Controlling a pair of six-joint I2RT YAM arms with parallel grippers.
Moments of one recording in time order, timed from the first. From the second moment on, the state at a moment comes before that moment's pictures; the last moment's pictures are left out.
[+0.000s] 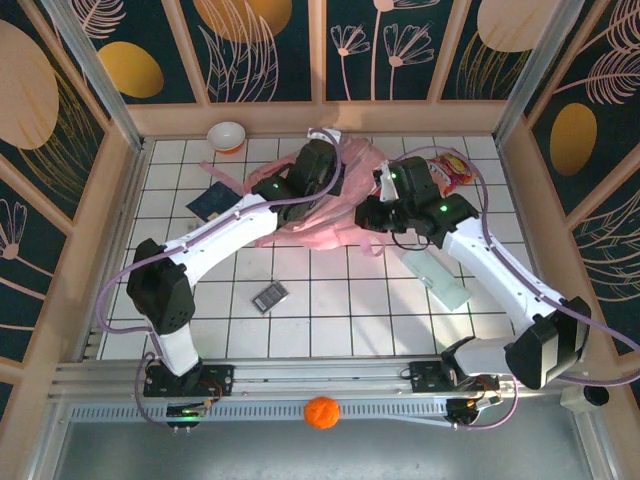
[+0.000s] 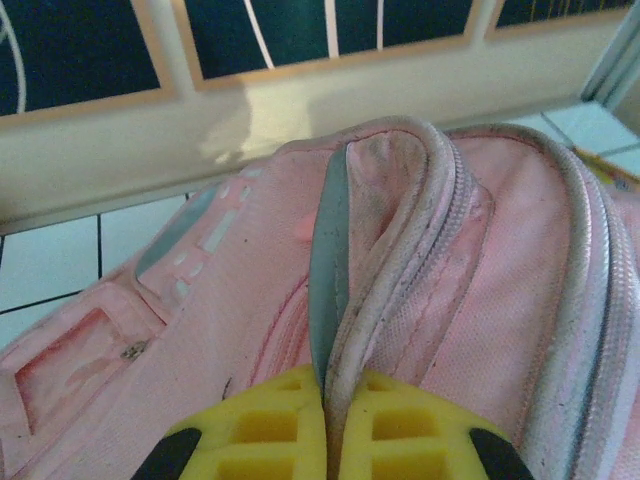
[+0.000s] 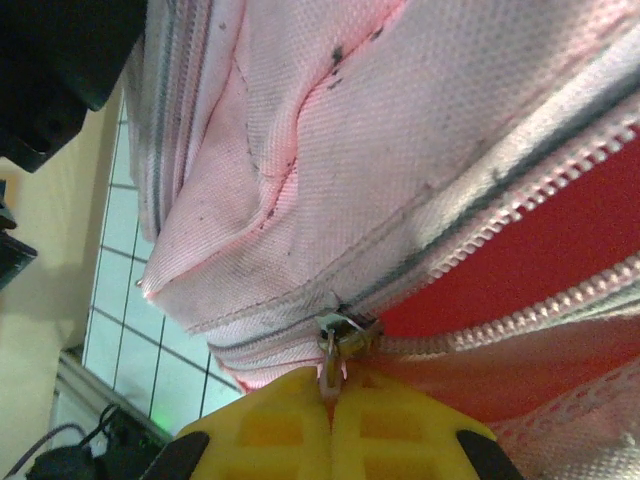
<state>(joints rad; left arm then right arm) -0.78 1.79 1.65 -0.35 -0.39 -0.30 0.55 1.32 1.25 -0.70 -0.32 0.57</state>
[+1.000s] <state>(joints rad) -0.61 1.72 1.51 -0.19 0.07 0.07 0.28 1.11 1.09 -0.54 -0.60 0.75</state>
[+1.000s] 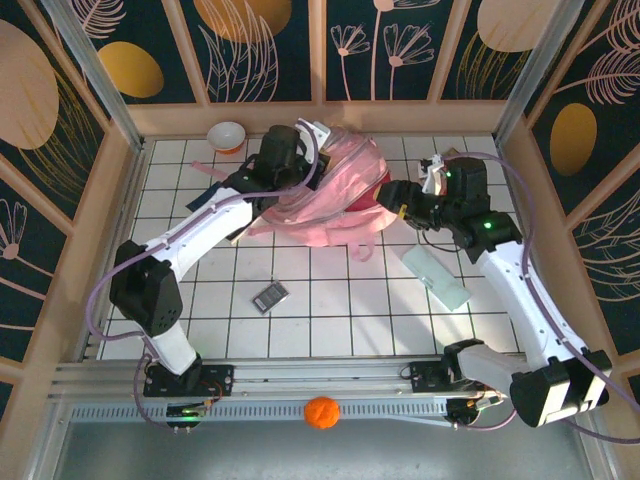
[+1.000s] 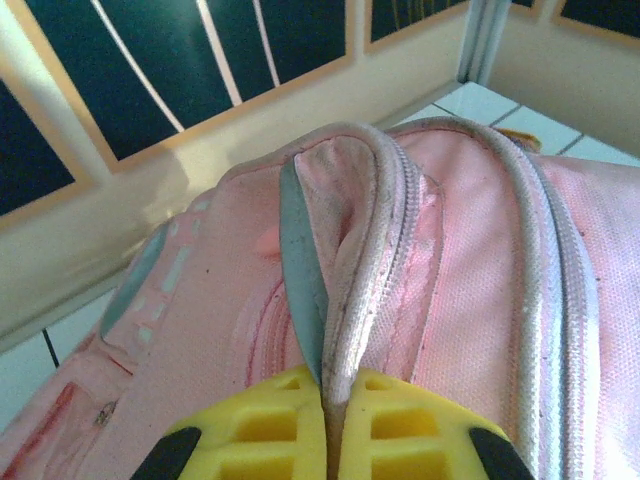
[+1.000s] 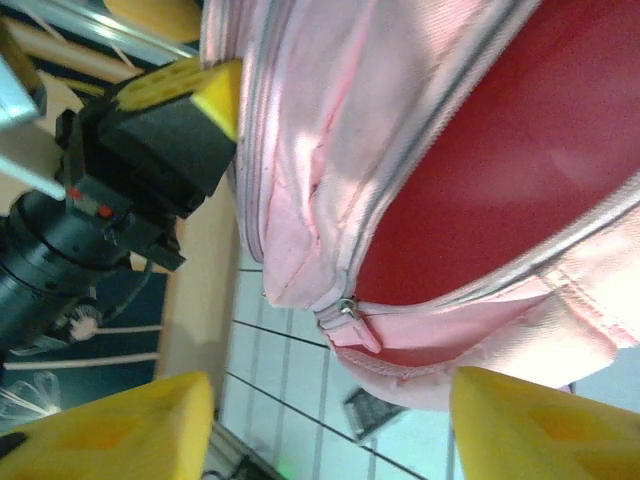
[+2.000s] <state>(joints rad) -0.60 1.69 1.41 -0.13 0.34 0.22 0.38 0.98 0.68 -0.01 -0.44 1.14</state>
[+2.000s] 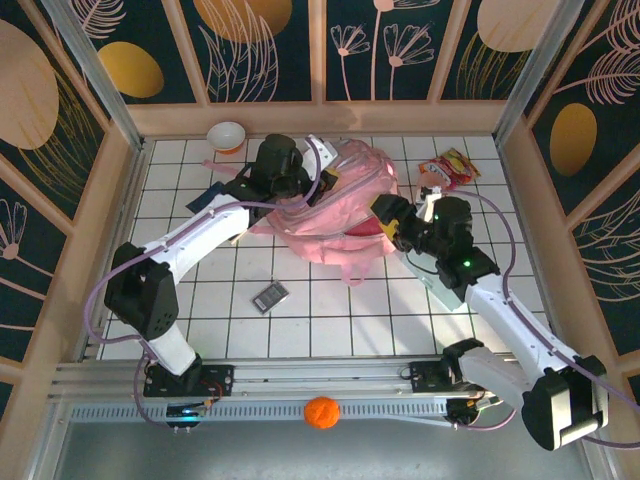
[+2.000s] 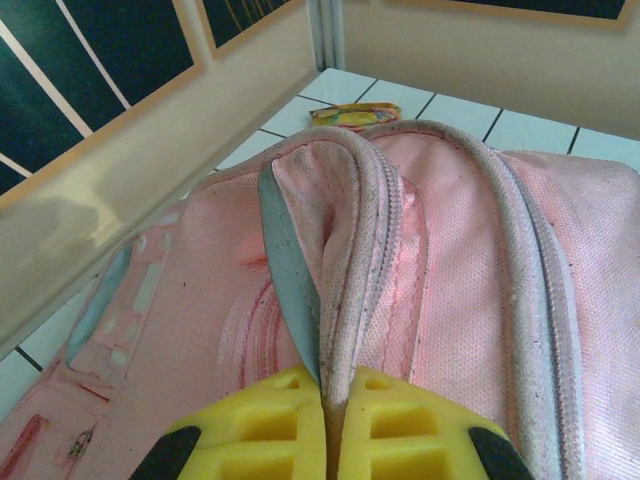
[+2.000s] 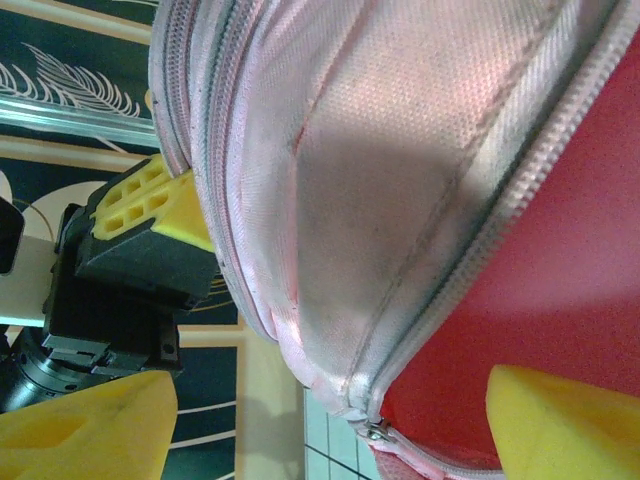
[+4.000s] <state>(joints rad) -0.89 1.23 1.14 -0.39 -0.10 -0.51 0.65 1.24 0.80 0.31 -0.07 1.21</state>
